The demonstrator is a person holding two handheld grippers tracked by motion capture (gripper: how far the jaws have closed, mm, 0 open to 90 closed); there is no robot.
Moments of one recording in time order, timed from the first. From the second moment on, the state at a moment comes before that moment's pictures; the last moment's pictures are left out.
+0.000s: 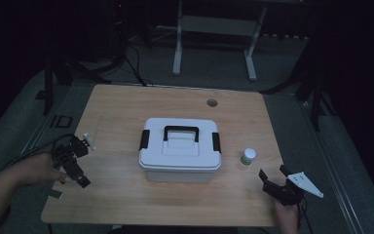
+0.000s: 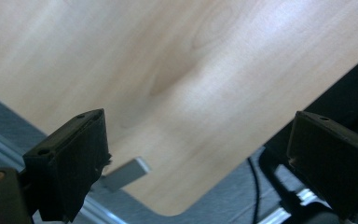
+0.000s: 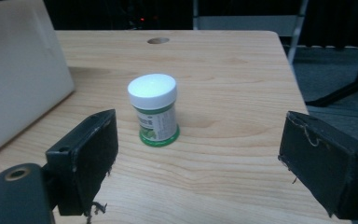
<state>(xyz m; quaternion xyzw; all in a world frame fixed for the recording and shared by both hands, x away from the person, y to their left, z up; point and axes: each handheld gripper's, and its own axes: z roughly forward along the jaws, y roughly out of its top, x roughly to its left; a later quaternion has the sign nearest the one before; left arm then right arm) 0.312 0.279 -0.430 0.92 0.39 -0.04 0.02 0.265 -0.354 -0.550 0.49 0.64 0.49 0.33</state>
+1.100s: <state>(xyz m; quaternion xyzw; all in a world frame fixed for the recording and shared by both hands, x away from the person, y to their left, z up) 0.360 0.167 -0.359 0.97 0.26 -0.01 0.03 0.267 -0.353 -0.551 0.48 0.65 0.50 0.30</state>
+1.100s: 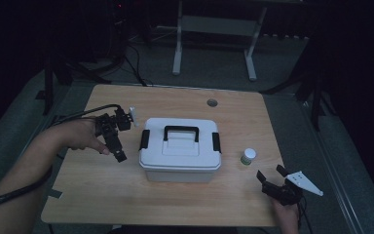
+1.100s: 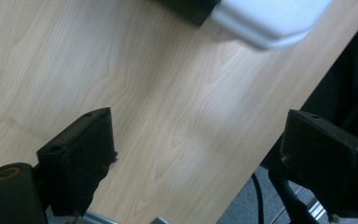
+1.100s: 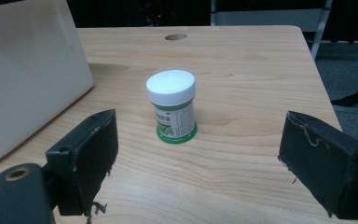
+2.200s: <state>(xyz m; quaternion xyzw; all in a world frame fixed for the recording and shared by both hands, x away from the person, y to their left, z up) 0.409 0.081 -0.347 0.99 0.16 0.00 0.01 0.266 -0.357 -0.550 0.48 0.64 0.52 0.29</state>
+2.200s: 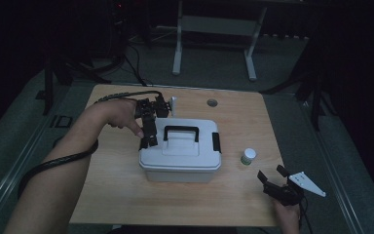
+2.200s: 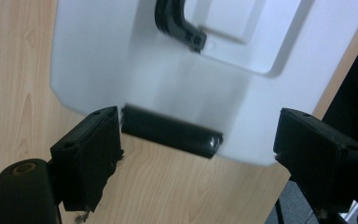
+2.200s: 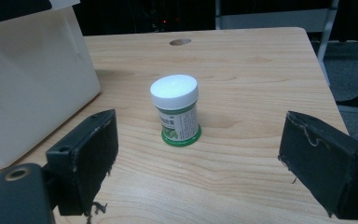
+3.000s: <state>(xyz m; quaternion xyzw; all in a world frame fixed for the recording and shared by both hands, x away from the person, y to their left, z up) 0.432 0.047 -0.365 1.00 0.09 -0.01 0.00 0.266 -0.359 -0.551 0.48 0.65 0.53 0.27</state>
